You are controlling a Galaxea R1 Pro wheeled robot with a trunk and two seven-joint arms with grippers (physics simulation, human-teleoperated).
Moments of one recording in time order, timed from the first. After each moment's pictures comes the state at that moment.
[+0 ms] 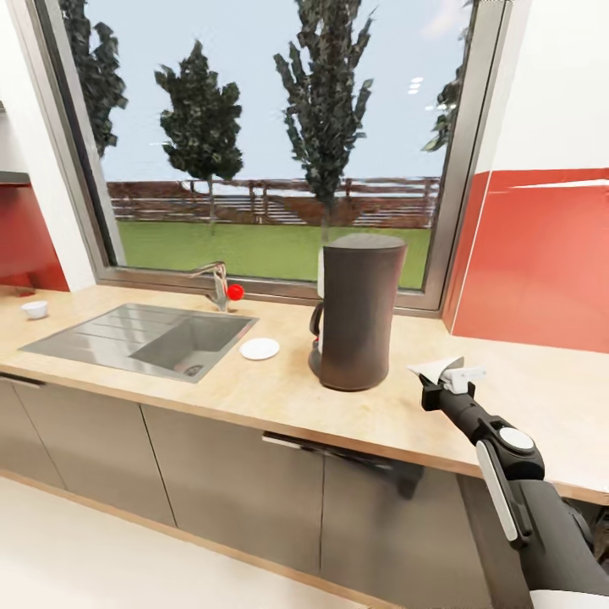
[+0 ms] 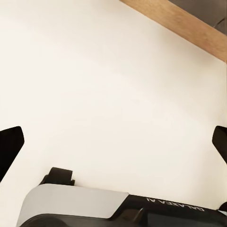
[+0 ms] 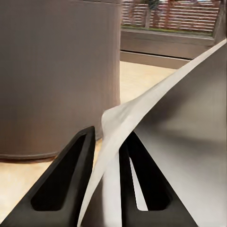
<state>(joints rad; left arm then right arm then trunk) 0.10 -0.05 0.02 -0.61 0.21 -0.08 0.00 -0.44 -0.12 -0.11 -1.47 0.01 0.38 0.27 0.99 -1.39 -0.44</state>
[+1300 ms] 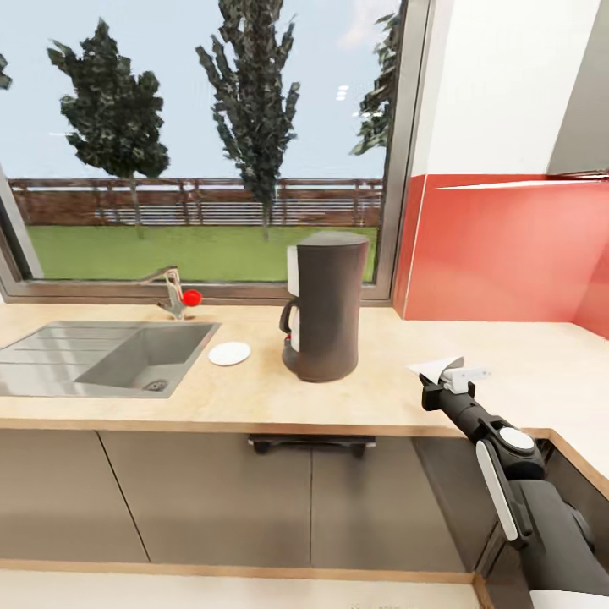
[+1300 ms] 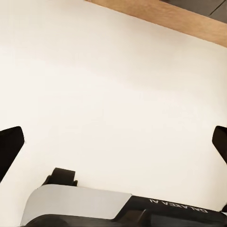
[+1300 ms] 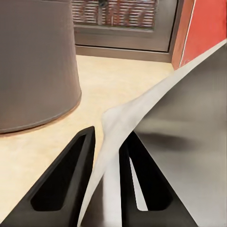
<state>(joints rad) 0.10 -0.05 0.03 -0.61 0.21 -0.08 0.00 -0.44 -0.12 -0.11 -1.47 0.01 0.38 0.27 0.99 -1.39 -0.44</state>
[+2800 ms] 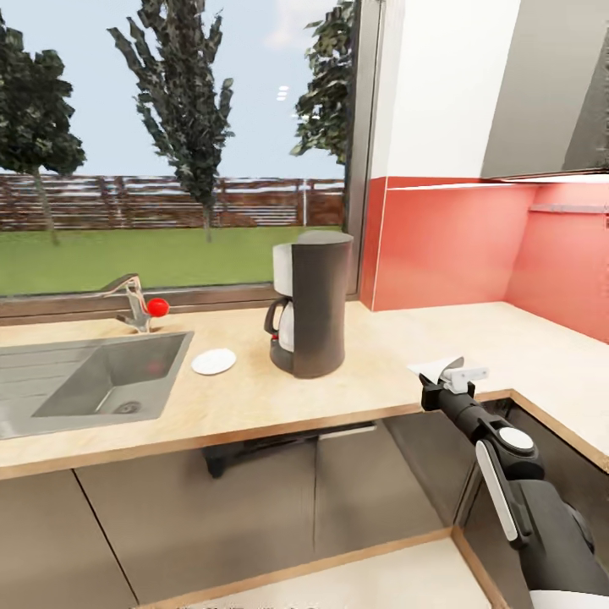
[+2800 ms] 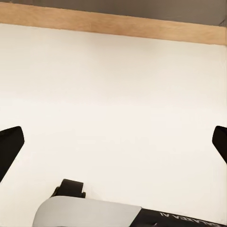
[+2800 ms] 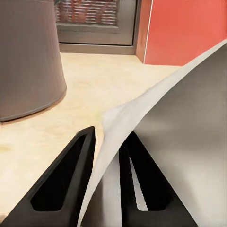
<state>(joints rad) 0.10 -0.03 0.03 -0.57 0.21 -0.18 0.00 -0.44 -0.12 -0.11 -1.47 0.01 0.38 0.27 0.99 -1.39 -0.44</state>
